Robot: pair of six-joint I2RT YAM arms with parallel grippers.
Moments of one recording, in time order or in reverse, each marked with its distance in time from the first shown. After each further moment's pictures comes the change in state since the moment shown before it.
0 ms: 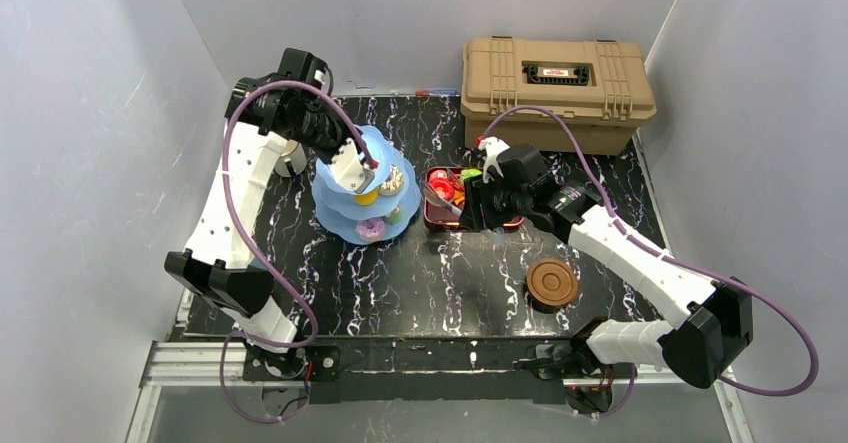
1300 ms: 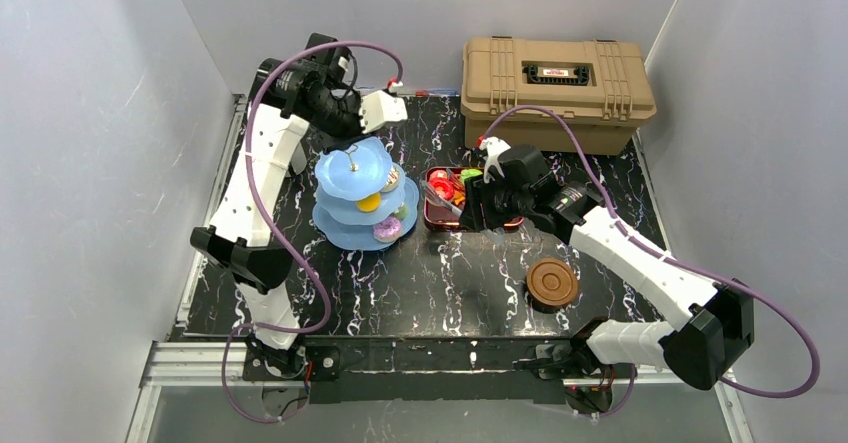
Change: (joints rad) left arm -0.090 0.171 0.247 -0.109 -0.269 -1.072; right arm 0.000 -0.007 -0.002 0.000 -0.003 0.006
